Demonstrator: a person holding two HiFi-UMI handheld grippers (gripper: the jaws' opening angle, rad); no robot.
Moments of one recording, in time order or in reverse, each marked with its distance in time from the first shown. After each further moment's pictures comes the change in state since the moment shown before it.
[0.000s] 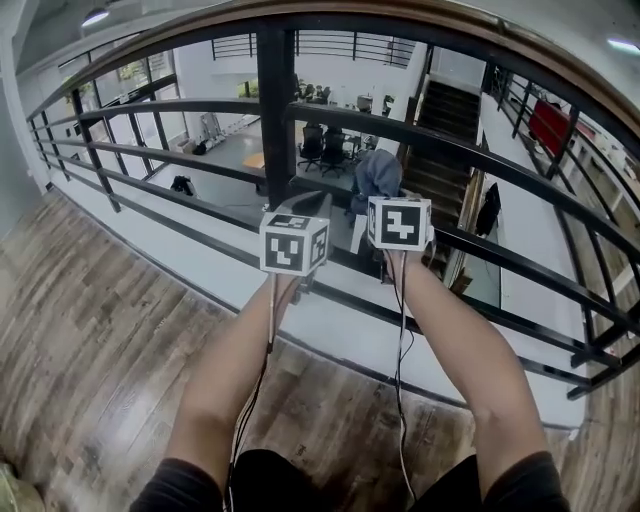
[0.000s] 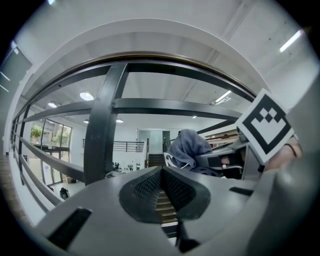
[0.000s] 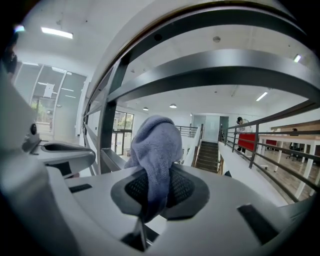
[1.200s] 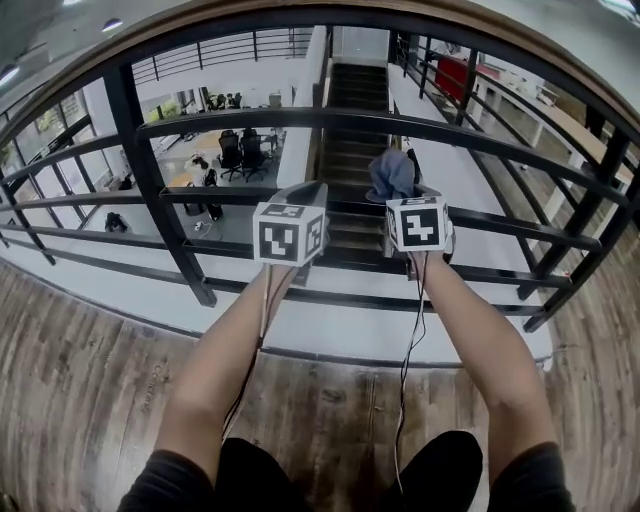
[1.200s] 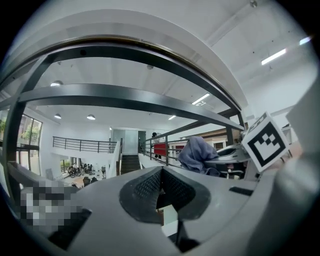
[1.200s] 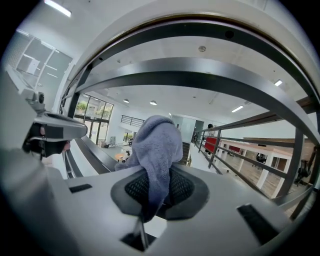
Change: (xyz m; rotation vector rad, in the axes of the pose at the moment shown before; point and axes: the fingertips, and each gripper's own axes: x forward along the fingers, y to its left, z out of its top) left arm 0.061 -0.299 0.023 0.043 -0.009 -0.285; right arm -0.163 -0.304 -0.096 -0.067 0.048 -0.279
